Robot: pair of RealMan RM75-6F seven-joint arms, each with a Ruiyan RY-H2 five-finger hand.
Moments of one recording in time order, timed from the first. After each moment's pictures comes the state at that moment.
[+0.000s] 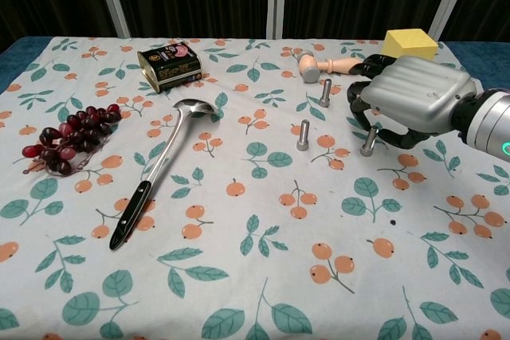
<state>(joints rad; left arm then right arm) -0.05 -1.24 -0.04 -1.49 1.50 1.52 0.01 0.69 -1.55 0.06 -1.38 -1.34 0.98 -0.74</state>
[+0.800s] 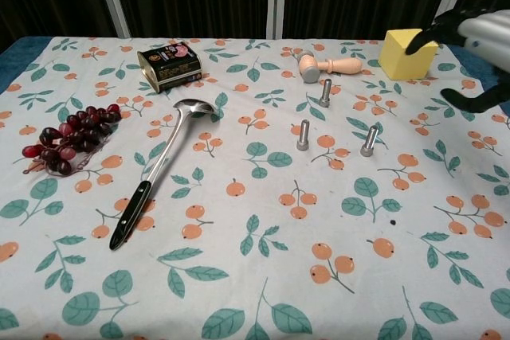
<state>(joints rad) -0.07 -1.24 -0.05 -1.49 1.51 1.52 0.02 0.51 -1.37 0.08 -1.58 -1.34 1.23 -0.36</state>
